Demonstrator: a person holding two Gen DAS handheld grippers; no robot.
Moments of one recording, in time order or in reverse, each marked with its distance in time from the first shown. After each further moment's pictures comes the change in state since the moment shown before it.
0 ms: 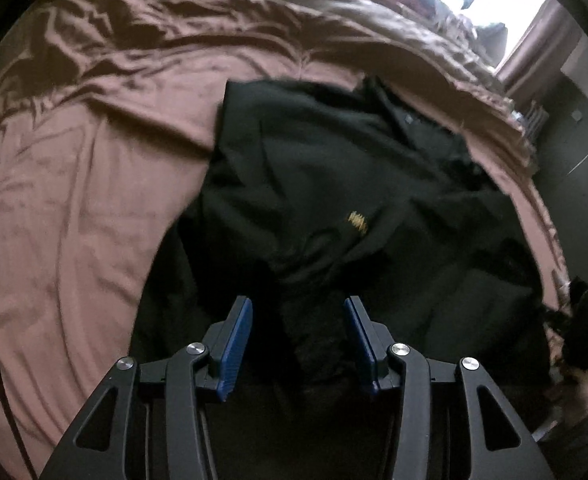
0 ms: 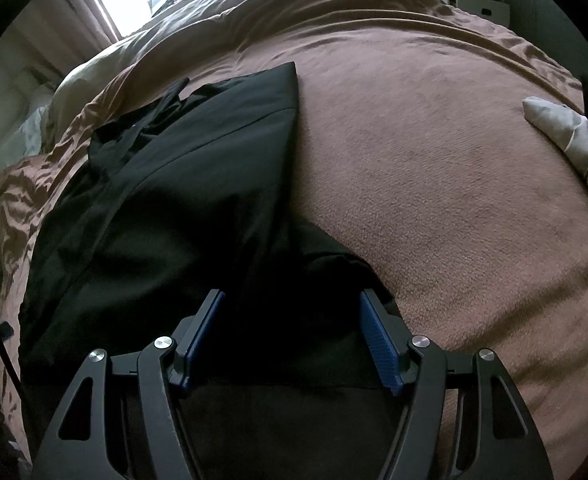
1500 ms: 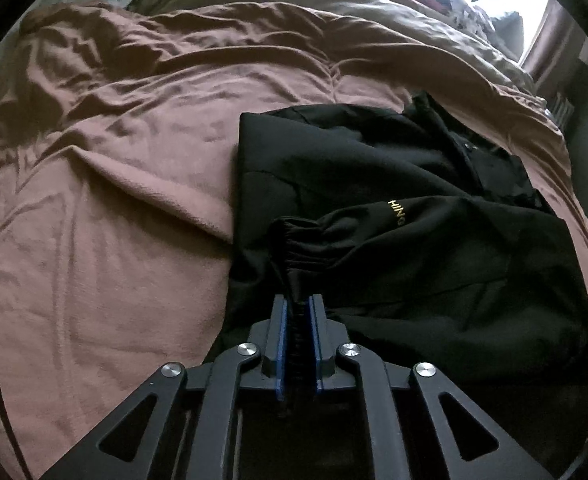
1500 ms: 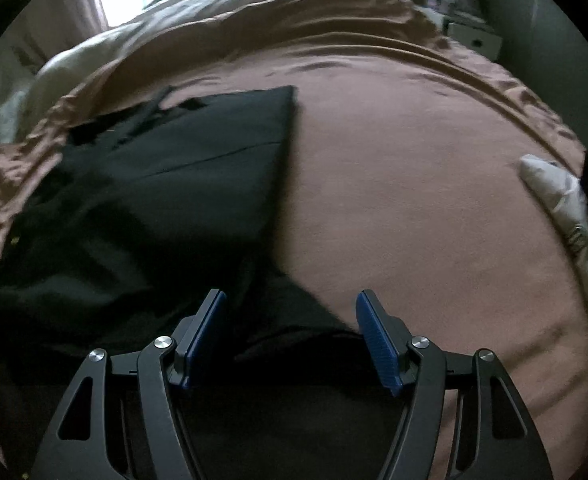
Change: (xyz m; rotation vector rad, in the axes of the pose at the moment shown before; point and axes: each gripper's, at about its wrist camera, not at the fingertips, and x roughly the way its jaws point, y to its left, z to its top) left arm 0.061 0.021 0.080 0.058 -0.041 0.107; right arm 0.019 0.025 0.035 -0.050 -0.036 -0.184
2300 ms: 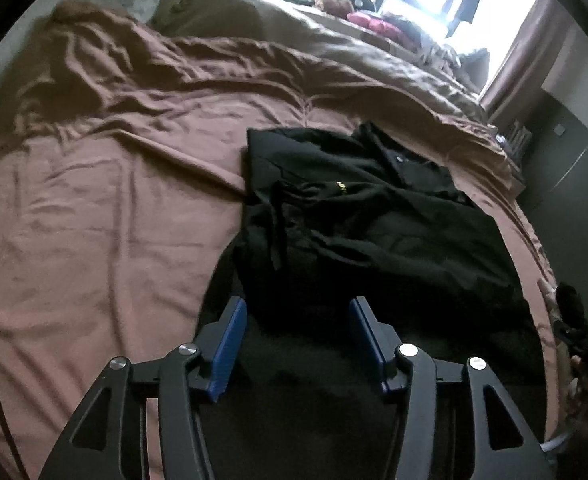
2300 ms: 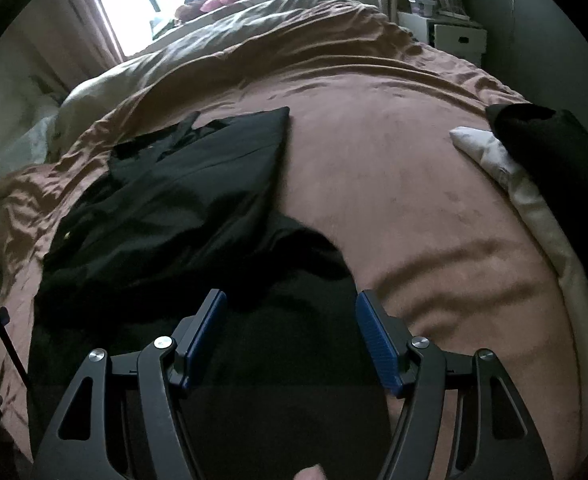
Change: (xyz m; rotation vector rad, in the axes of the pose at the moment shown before) left arm -0.136 0.016 -0.090 -0.036 -0.136 -0.122; right arm -0.120 -0.043 -0.070 0.036 -0.075 0.147
